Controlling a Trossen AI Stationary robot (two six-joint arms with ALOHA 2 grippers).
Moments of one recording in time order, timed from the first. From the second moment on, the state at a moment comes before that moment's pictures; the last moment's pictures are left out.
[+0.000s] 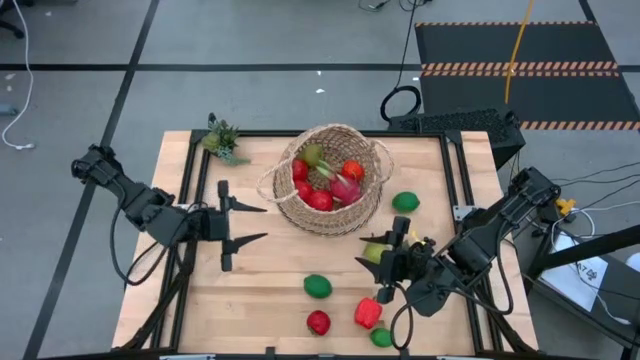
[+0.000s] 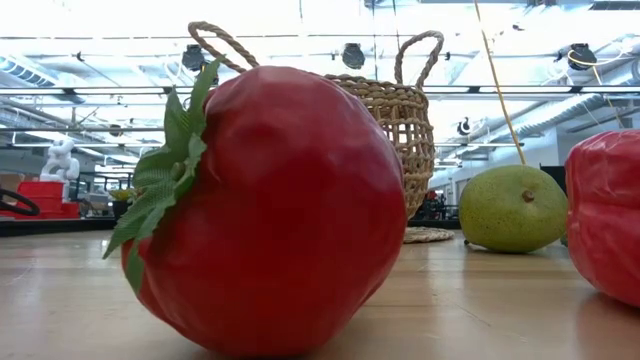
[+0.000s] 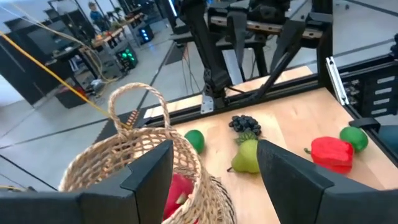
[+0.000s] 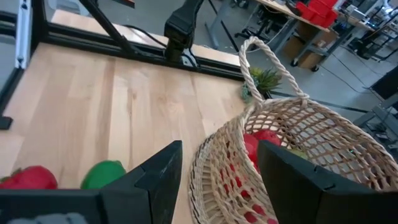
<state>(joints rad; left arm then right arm) -0.61 1.05 1.16 -0.39 -0.72 0.14 0.69 1.51 1.49 -0.75 0.94 0.27</state>
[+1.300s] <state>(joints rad) -0.54 1.46 1.16 -0.26 -0.19 0.09 0.69 1.51 1.49 -0.75 0.73 0.37</state>
